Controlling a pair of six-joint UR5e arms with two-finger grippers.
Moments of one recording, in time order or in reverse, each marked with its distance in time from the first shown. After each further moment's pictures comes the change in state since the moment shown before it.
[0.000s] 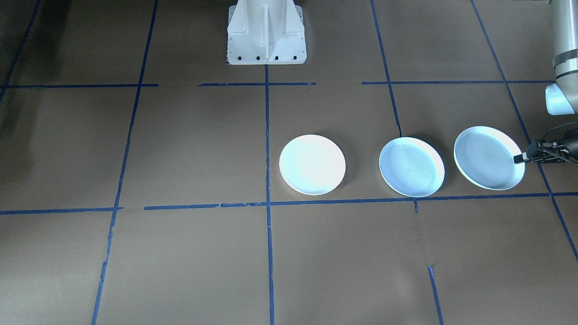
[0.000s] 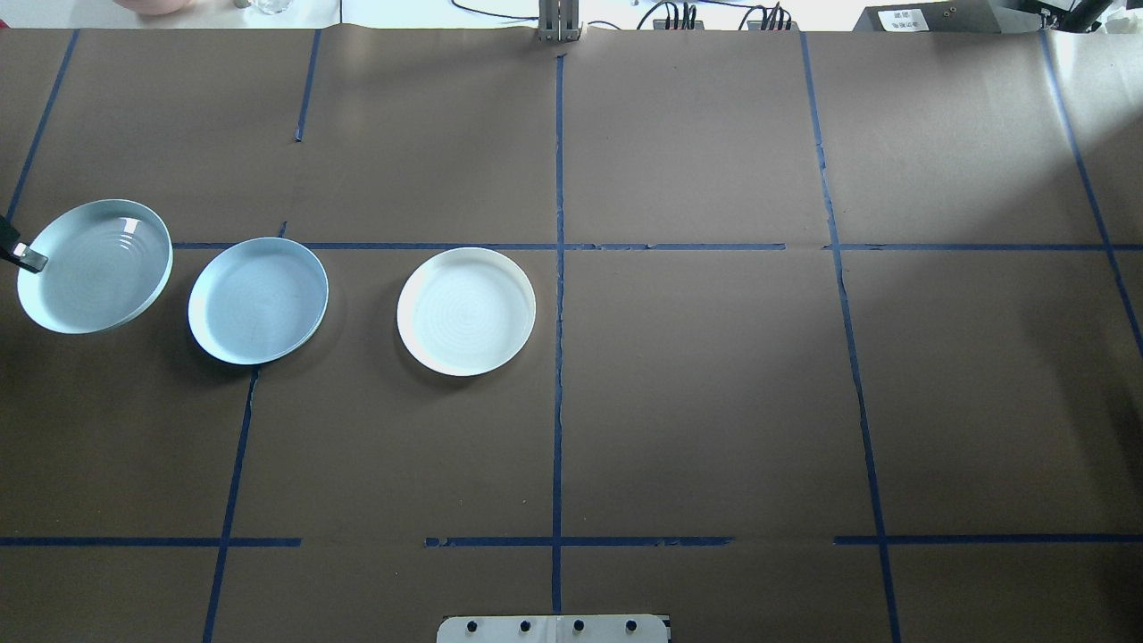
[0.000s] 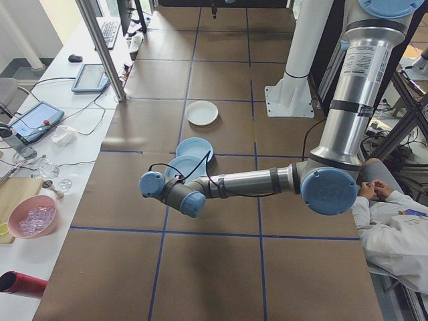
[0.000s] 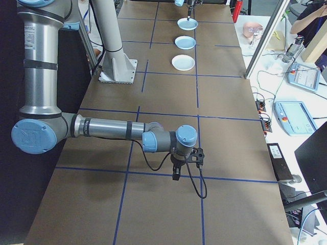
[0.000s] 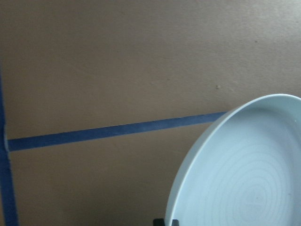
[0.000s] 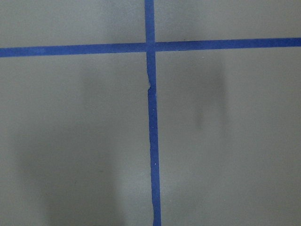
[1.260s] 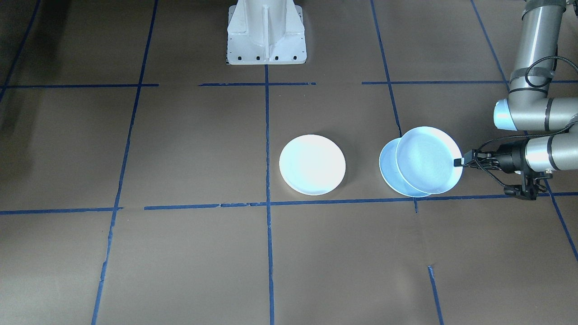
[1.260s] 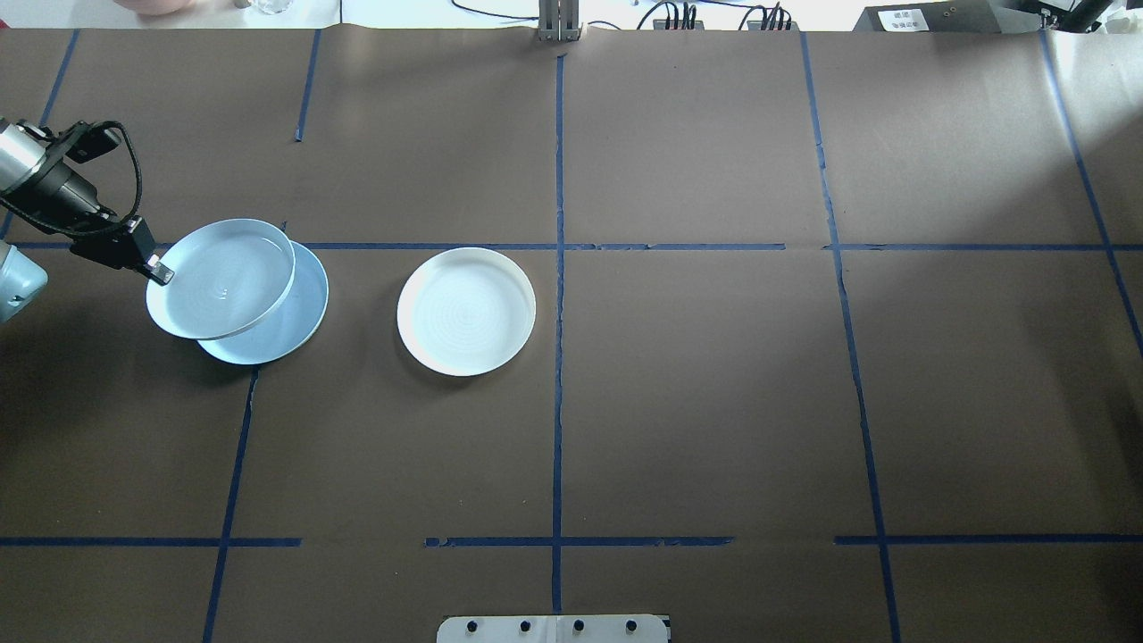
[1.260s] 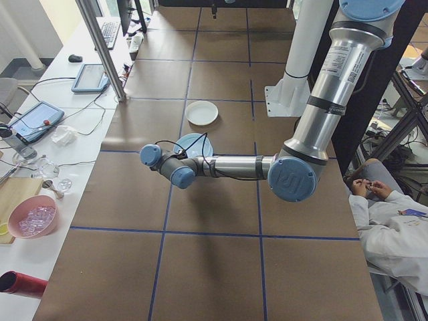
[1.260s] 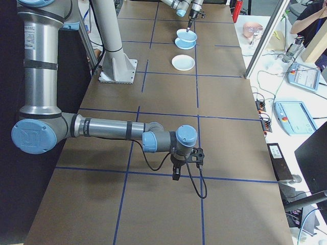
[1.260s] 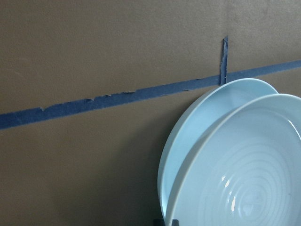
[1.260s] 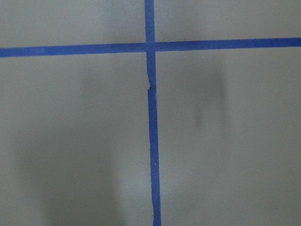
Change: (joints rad) left arm 0.165 -0.134 0.032 -0.012 -0.021 -0.224; right arm 0.000 0.000 0.000 0.000 0.000 0.000
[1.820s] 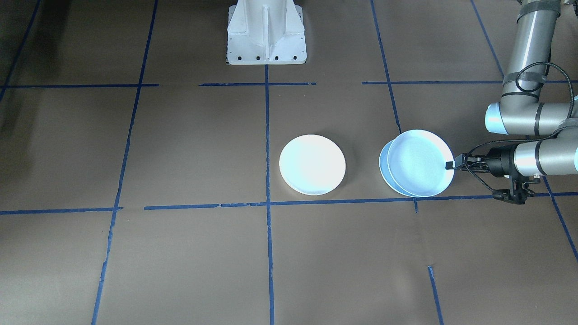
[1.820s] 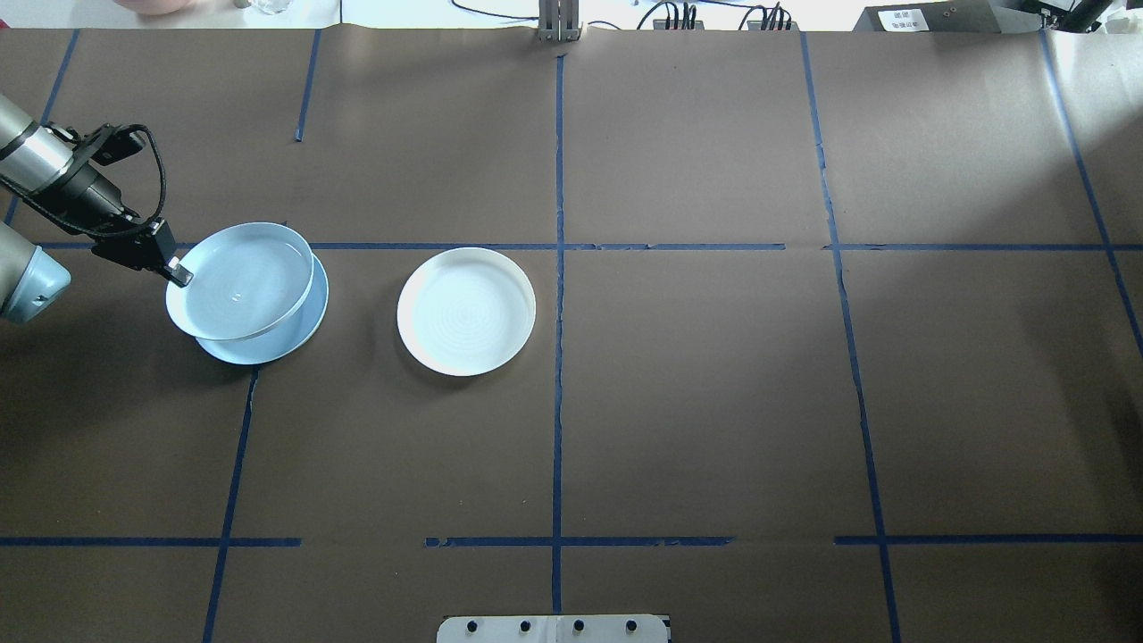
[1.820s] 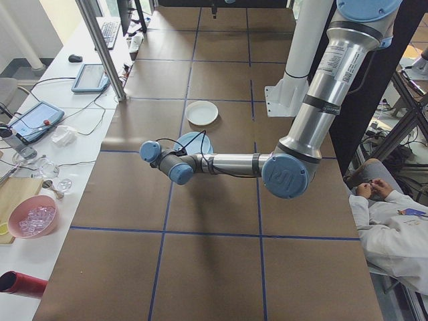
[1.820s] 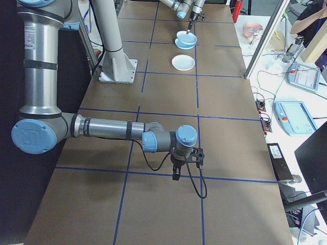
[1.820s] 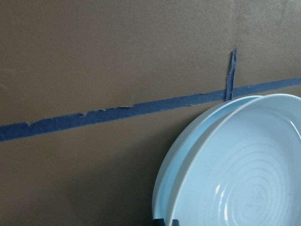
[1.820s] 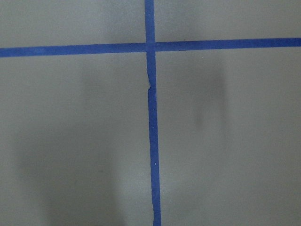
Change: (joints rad) left arm 0.025 -0.024 0.010 0.000 0.006 -0.011; right arm 0.000 0.000 0.000 0.000 0.000 0.000
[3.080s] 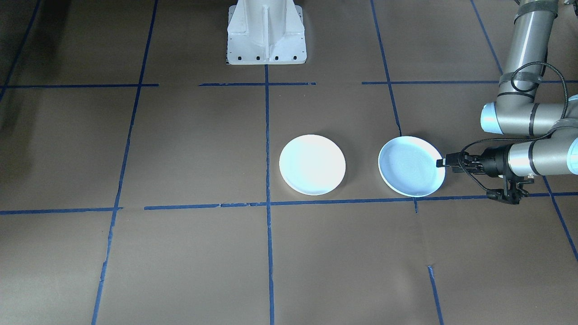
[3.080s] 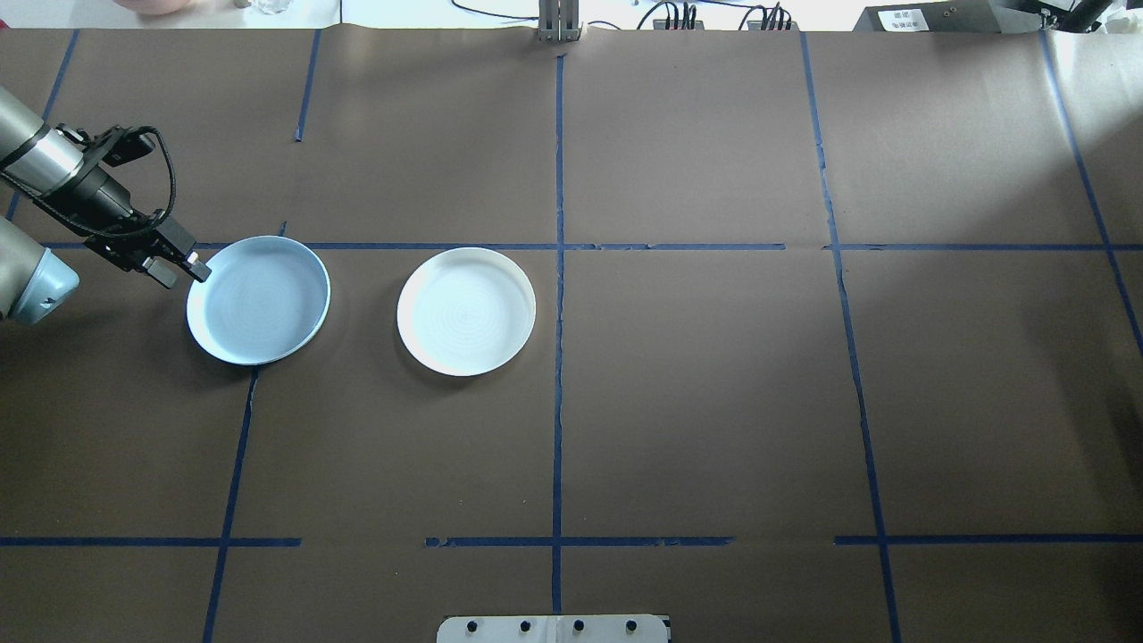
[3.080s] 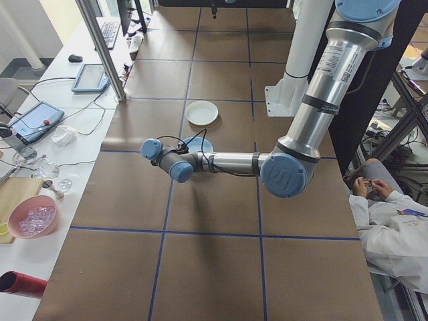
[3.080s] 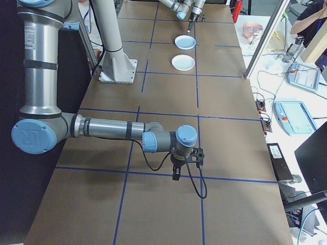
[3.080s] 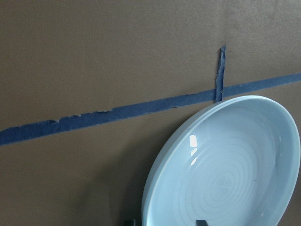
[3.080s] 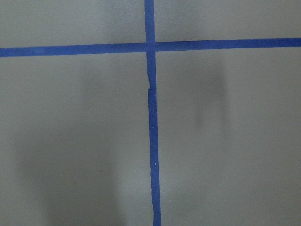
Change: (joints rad) left arm 0.010 -0.003 -0.011 -0.001 0.015 -0.005; right arm 0.000 0.000 0.000 0.000 0.000 0.000
